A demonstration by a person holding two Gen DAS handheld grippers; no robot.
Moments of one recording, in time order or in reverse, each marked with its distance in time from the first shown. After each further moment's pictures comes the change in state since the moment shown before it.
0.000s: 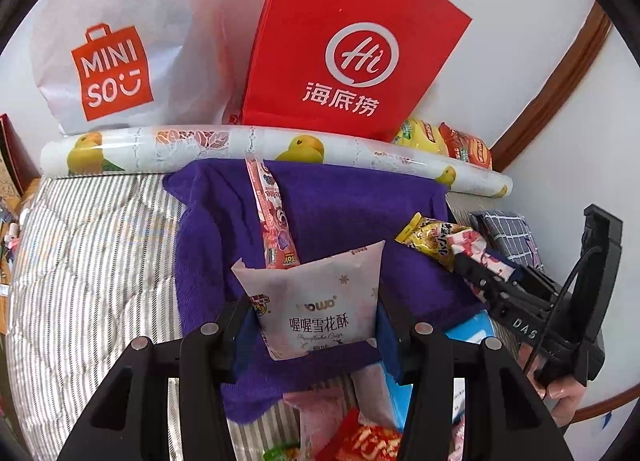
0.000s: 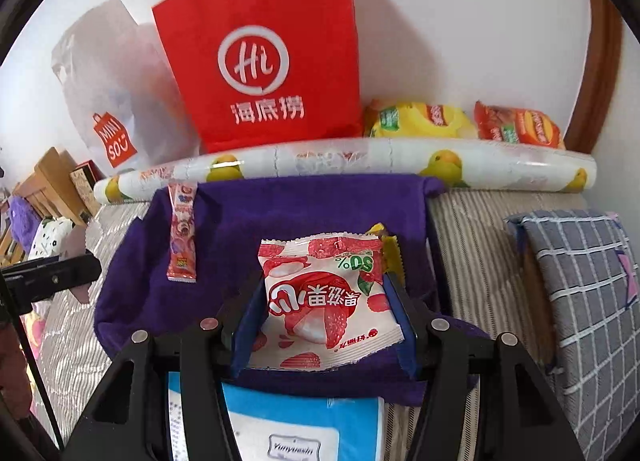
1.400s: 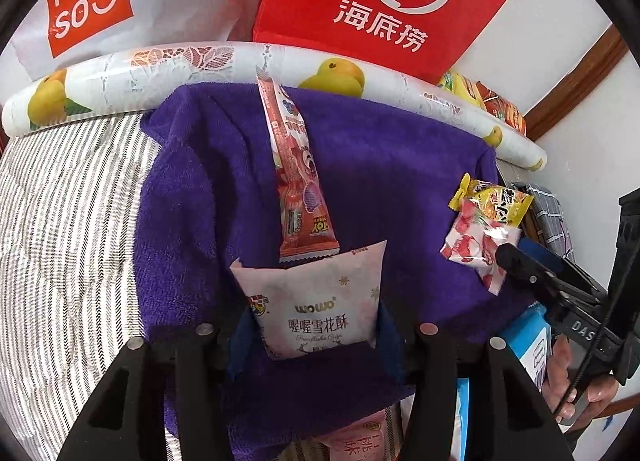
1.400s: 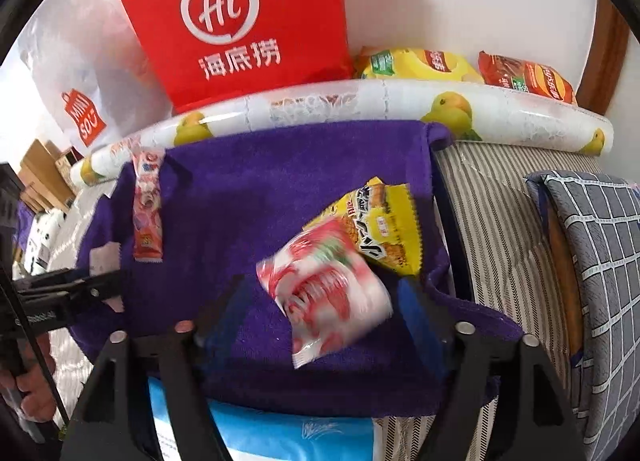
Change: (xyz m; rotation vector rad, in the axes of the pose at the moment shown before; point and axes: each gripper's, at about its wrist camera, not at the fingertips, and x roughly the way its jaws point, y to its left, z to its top) left arm 0.079 0.018 -0.011 -0.024 0.148 0.026; right arm 0.038 -0.012 -0.007 0.055 0.104 0.012
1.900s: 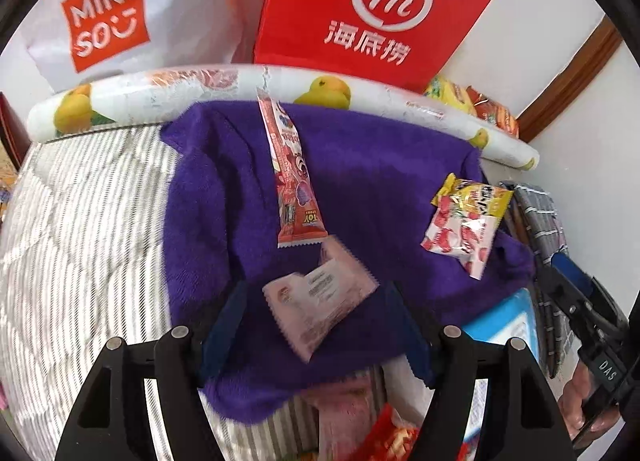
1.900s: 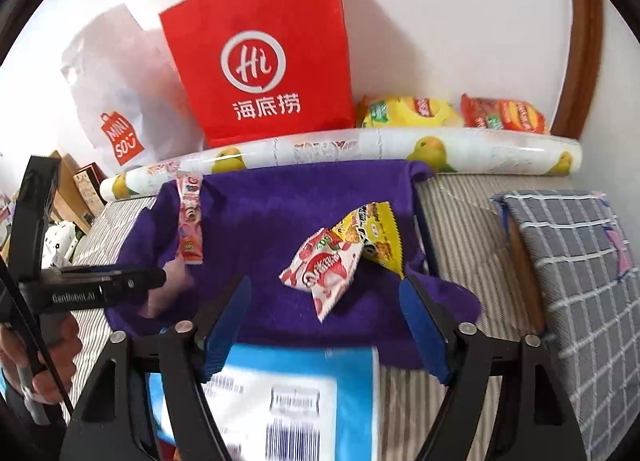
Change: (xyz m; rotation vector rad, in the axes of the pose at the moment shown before) left arm -0.042 -0.008 -0.012 0.007 -0.037 0.024; right arm -0.073 0.011 -0.024 -0.025 -0.136 -0.016
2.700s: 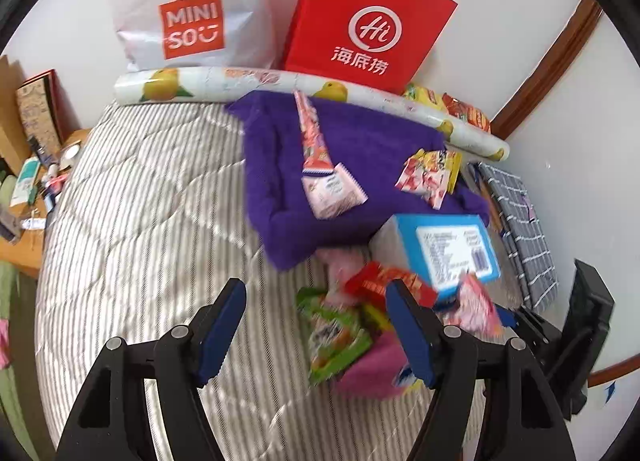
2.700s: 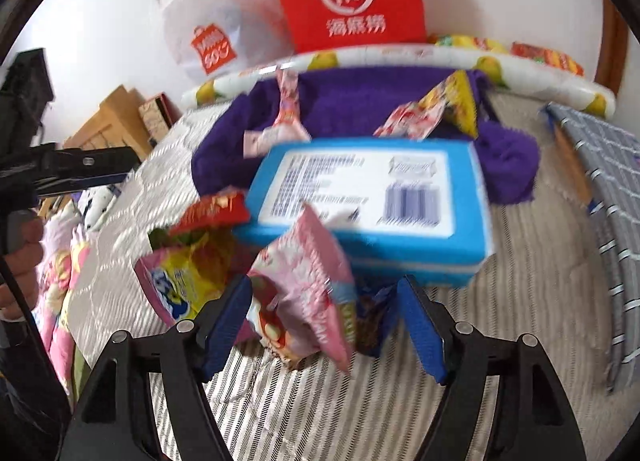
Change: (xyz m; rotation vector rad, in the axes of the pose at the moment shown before) left arm -0.110 0.016 -0.097 -0.018 -0.063 0.013; right arm -0.039 0.040 -0.116 -0.080 0.156 0.201
